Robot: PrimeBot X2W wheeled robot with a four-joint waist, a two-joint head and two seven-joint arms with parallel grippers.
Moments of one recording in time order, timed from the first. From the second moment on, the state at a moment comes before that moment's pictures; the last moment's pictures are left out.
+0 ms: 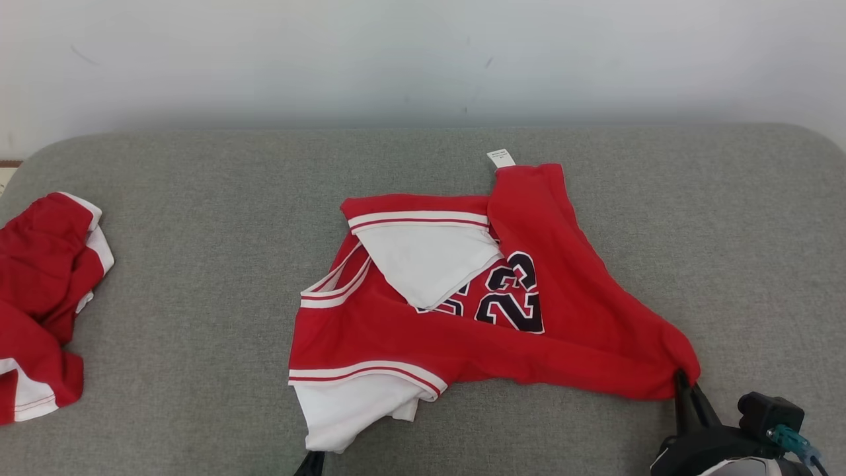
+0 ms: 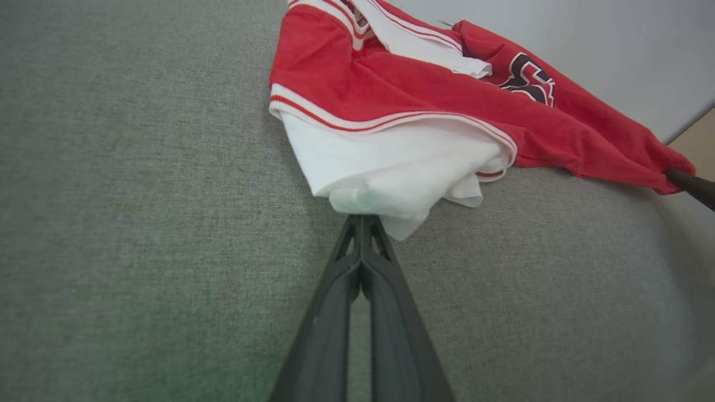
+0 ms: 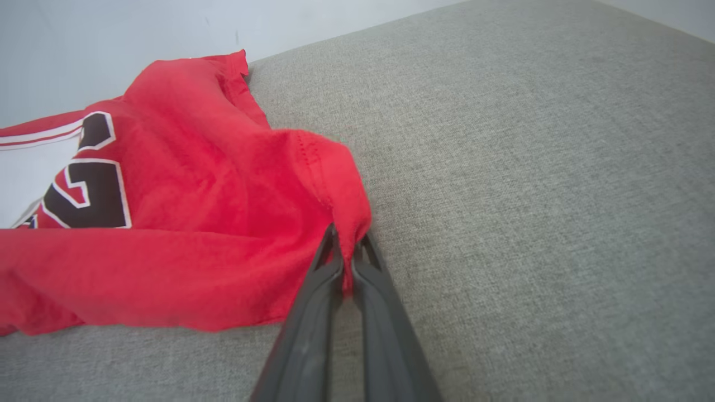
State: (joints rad) left arm -0.07 0.05 -0.24 0.32 -0.25 -0.09 -0.26; right arm -0.24 -0.15 0.07 0.59 0.30 0.13 -0.26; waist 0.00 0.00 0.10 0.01
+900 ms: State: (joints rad) left arm 0.02 0.05 -0.26 0.29 -0.21 -0.10 -0.26; right arm -0.20 -0.17 0.06 0.54 0.32 0.13 -0.23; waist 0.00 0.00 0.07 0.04
